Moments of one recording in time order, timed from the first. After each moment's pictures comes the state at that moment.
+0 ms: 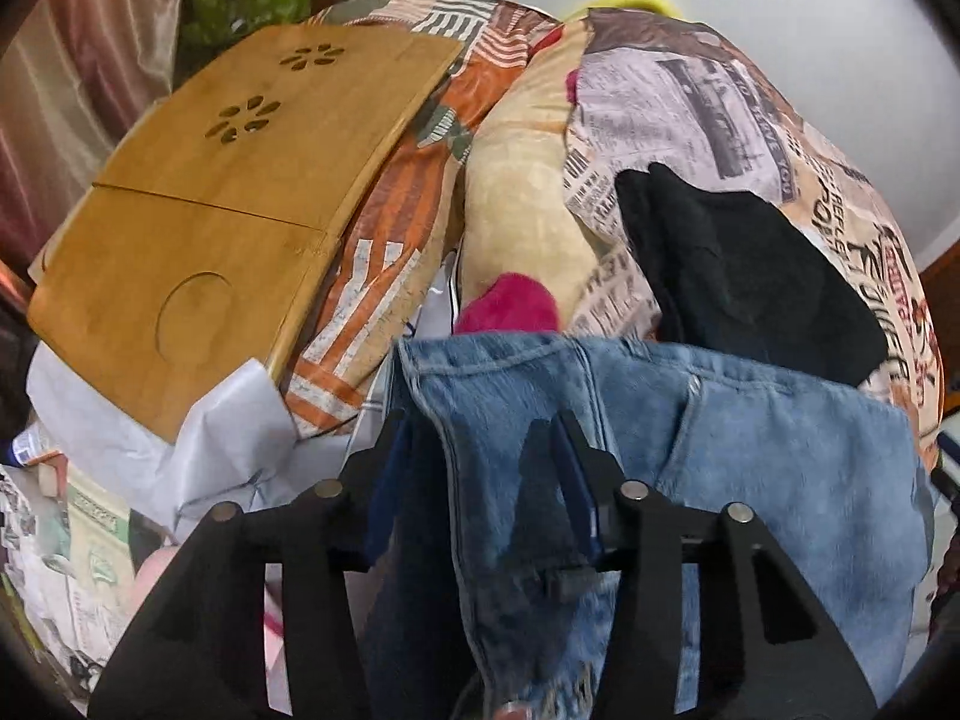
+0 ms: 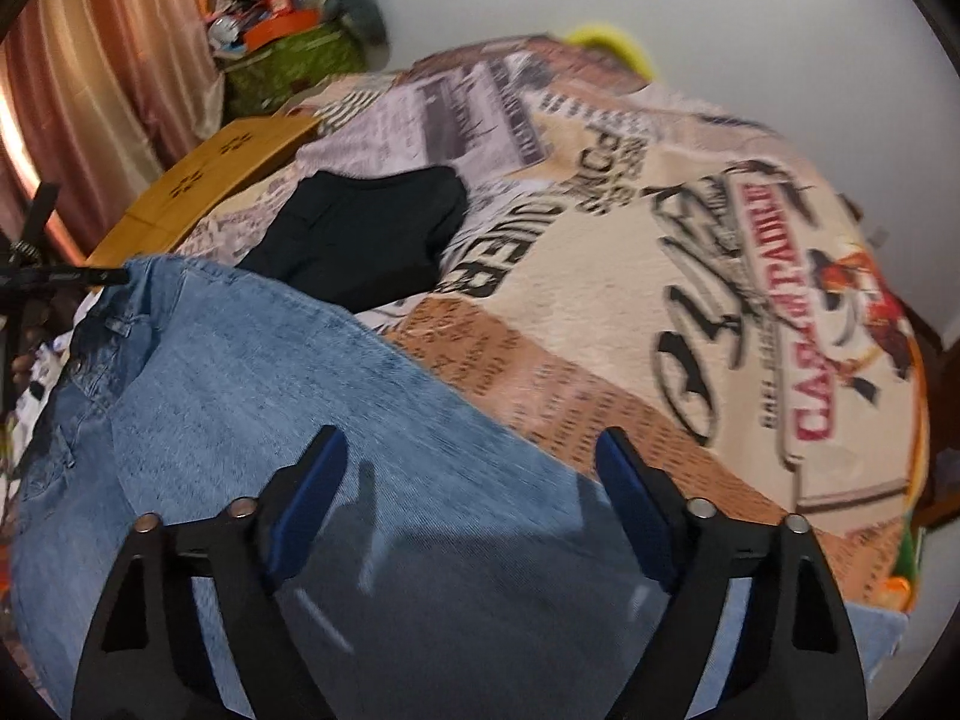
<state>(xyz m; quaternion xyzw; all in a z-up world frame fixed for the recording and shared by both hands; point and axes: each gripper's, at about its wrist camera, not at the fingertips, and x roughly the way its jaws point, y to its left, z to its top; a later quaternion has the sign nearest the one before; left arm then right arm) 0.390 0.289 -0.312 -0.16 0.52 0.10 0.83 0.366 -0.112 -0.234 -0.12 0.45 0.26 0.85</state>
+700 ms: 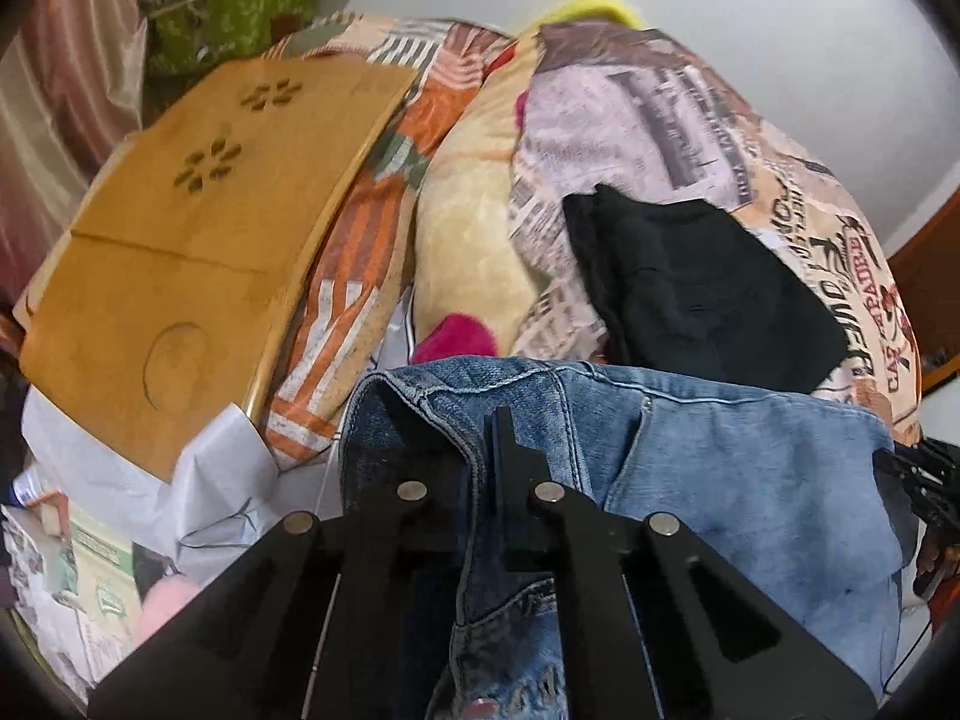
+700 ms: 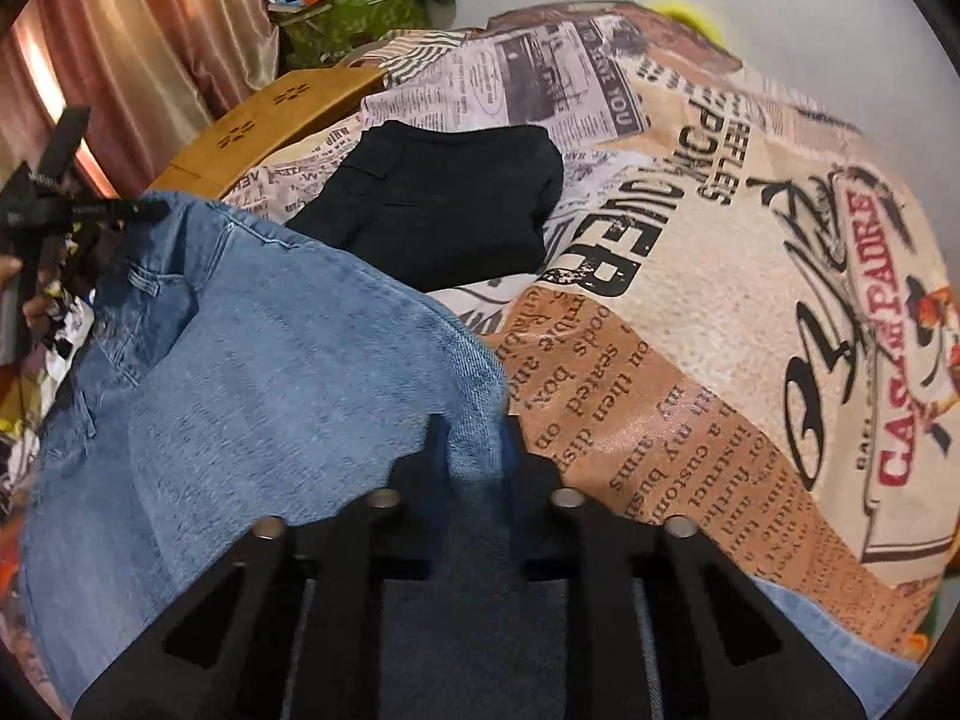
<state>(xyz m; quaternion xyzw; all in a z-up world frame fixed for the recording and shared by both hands) 0.394 0.275 -0.277 -0.13 0.51 0.06 0.85 0.370 -0.076 -0.249 -0.15 0.48 0.31 0.81</state>
